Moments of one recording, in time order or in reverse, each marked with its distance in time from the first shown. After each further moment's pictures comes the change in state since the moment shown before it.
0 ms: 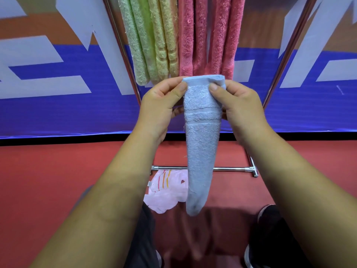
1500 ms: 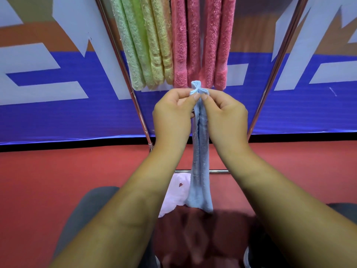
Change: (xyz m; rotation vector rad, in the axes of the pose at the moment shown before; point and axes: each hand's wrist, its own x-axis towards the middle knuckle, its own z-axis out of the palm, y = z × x) left_hand -0.015 -0.012 0.048 0.268 0.238 0.124; right_hand -0.028 -0.006 0.029 -0.233 0.268 -0.109
